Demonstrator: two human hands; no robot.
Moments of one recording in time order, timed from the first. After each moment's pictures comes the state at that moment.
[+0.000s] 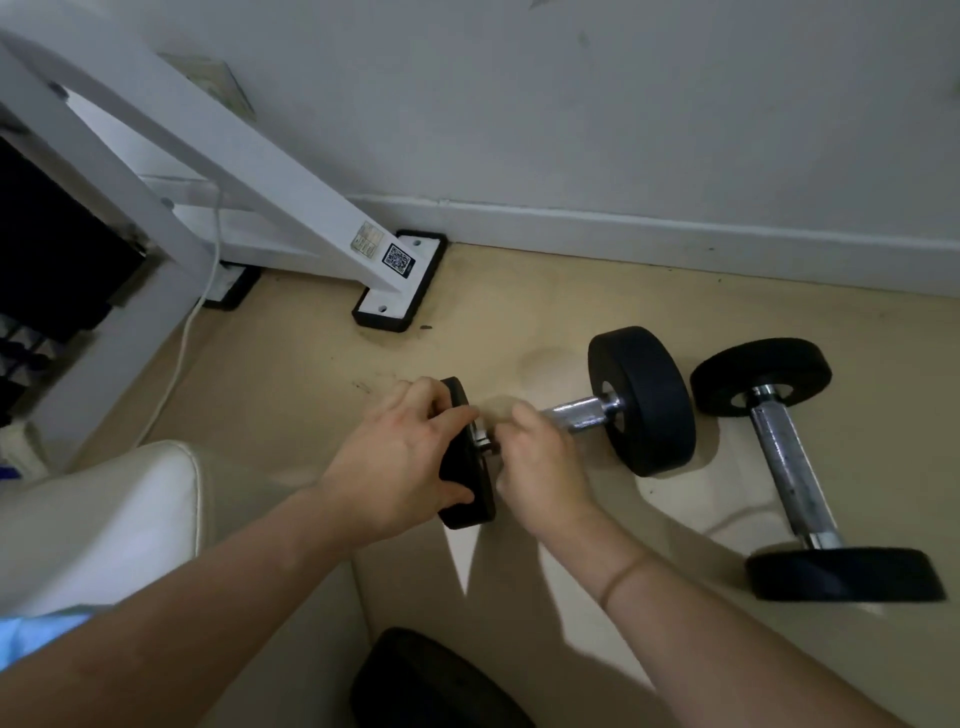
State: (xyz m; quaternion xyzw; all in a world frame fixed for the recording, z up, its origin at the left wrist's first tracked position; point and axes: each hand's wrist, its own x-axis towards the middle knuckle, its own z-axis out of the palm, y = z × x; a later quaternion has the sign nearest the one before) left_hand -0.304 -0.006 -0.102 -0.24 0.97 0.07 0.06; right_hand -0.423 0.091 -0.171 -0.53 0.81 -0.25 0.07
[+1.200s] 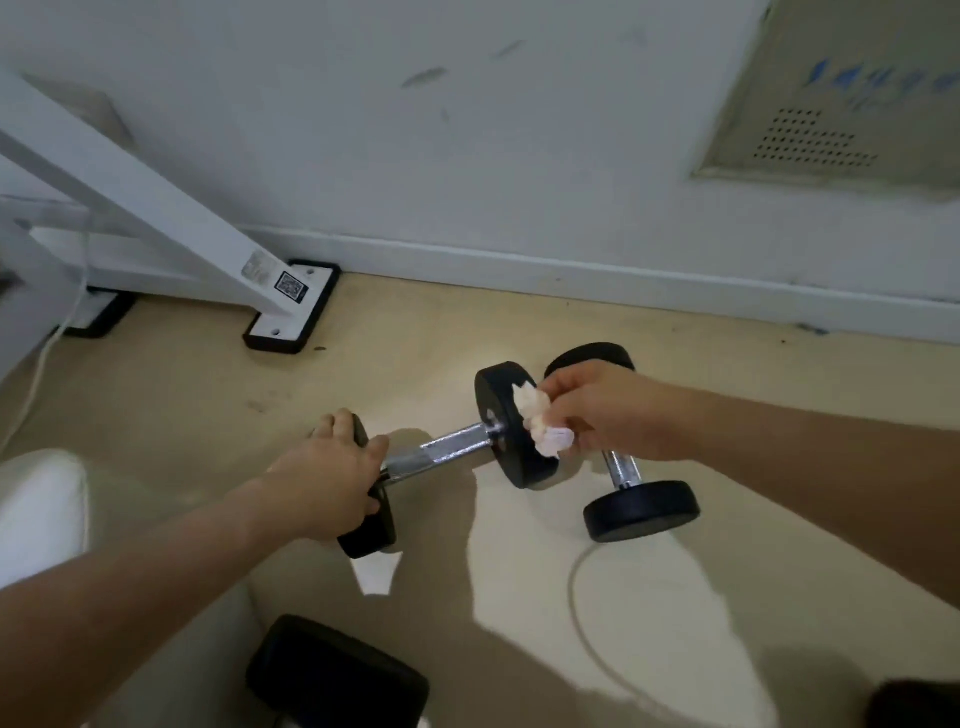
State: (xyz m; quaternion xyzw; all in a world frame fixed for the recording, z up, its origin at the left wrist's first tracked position) left_hand -0.321 0.029 -0.101 -0.22 0.93 -0.03 0.28; right_hand -0.530 0.207 -0.044 -0.23 0.71 -0.38 0.54
